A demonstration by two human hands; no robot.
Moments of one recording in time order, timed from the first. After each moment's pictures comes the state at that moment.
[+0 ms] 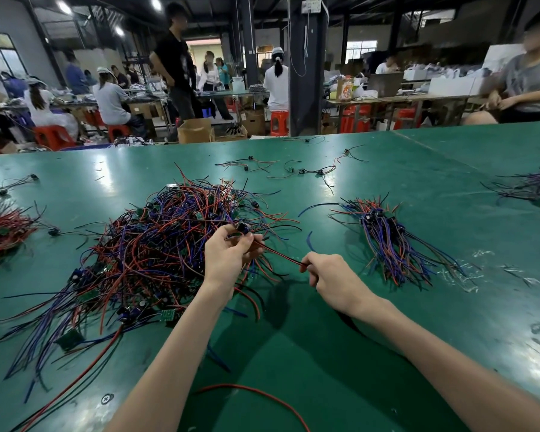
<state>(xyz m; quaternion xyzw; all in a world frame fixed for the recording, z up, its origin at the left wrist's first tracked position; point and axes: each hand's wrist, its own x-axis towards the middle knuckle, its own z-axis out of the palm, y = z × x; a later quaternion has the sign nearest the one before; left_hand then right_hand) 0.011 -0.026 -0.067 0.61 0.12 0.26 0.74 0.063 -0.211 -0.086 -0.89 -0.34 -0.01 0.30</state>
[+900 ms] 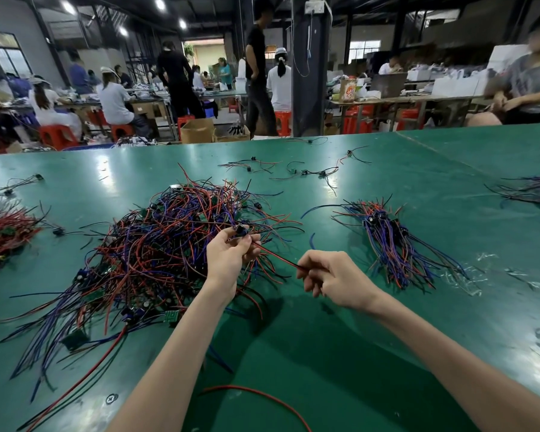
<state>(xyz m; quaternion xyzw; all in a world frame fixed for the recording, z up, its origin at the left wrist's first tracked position) 0.020 -0.019 -0.072 0.58 0.15 0.26 0.76 0.051 -0.216 -0.069 -0.78 -0.35 0.11 0.50</state>
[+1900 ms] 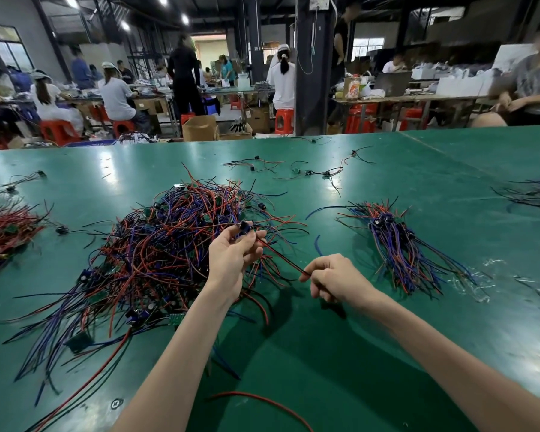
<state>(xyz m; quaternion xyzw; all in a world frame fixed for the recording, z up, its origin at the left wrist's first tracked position) 0.016 -0.014 -0.064 0.51 0.14 0.23 0.81 0.066 -0.199 -0.075 -0.82 -0.21 0.17 0.51</state>
